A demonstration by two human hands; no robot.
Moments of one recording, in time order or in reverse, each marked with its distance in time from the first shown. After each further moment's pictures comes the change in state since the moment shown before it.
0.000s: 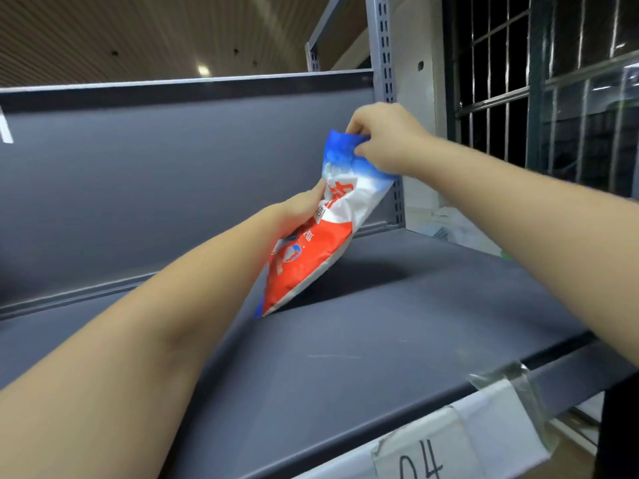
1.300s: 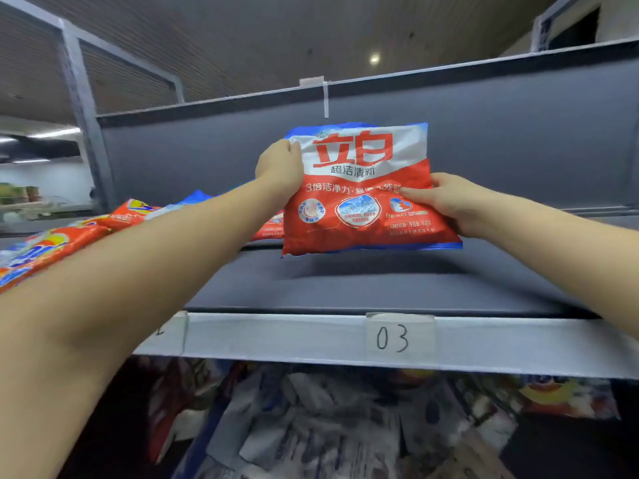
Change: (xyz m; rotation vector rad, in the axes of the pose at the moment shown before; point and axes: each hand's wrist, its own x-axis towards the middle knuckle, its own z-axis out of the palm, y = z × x) left_hand -0.278 -0.118 -0.253 0.406 0.940 -0.167; right_hand -0.099 -0.256 0.064 1.248 -0.571 0.224
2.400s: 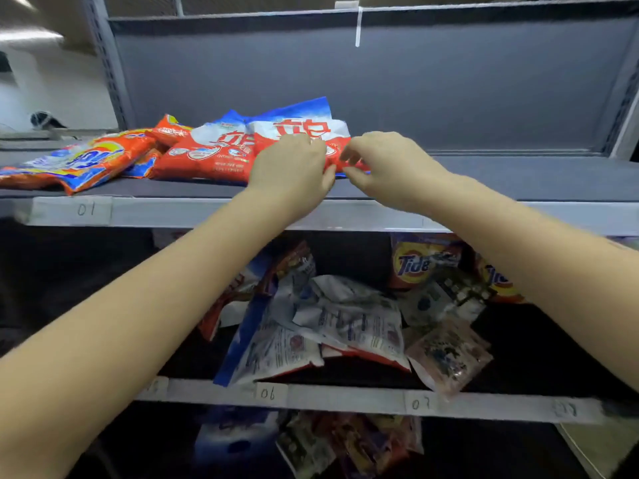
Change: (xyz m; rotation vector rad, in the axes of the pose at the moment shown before) left_hand -0.170 -0.071 -0.125 0.621 -0.150 0.513; right_hand -0.145 -0.040 0.173 -1.229 0.057 -0.545
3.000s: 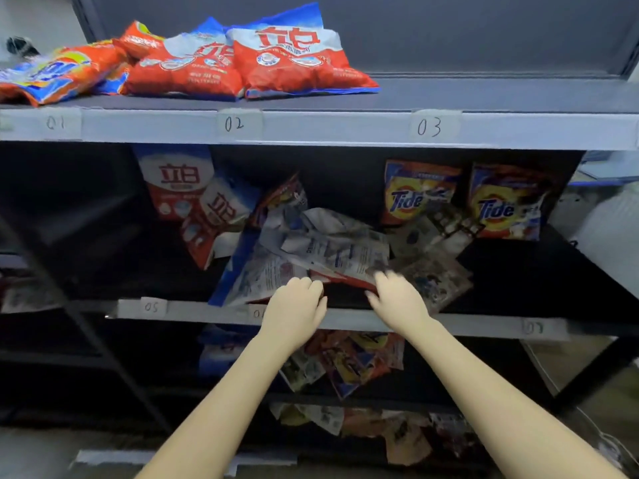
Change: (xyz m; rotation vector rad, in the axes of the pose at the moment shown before) left_hand -0.218 0.074 0.159 -0.291 -0.408 0.040; right_hand -0.209 0.015 0.198 0.104 -0.467 0.344
